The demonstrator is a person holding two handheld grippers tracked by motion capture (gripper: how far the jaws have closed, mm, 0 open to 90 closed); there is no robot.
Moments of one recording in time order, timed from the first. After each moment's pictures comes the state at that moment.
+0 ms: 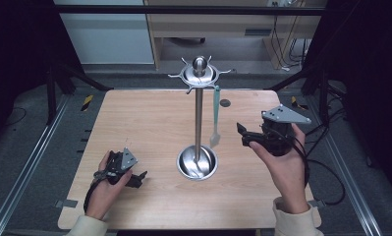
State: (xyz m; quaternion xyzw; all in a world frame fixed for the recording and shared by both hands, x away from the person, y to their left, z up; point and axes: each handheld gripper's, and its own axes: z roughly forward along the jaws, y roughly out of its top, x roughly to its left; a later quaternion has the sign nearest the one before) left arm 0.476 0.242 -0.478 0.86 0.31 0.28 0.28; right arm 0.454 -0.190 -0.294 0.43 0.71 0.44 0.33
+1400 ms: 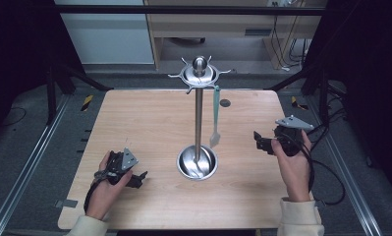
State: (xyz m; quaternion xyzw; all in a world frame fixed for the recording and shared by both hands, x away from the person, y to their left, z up) left arm 0.476 0.241 -0.478 0.86 0.31 0.28 0.28; right arm 0.497 -0.250 -0.379 0.51 0.70 0.39 0.31
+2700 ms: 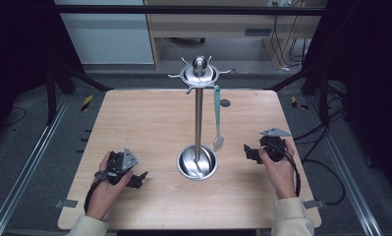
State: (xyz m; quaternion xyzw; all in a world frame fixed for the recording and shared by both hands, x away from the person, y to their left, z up) left arm 0.475 0.240 -0.479 0.87 0.30 0.28 0.28; right arm 0.517 -0.236 -0.448 0.52 0.74 0.35 0.27
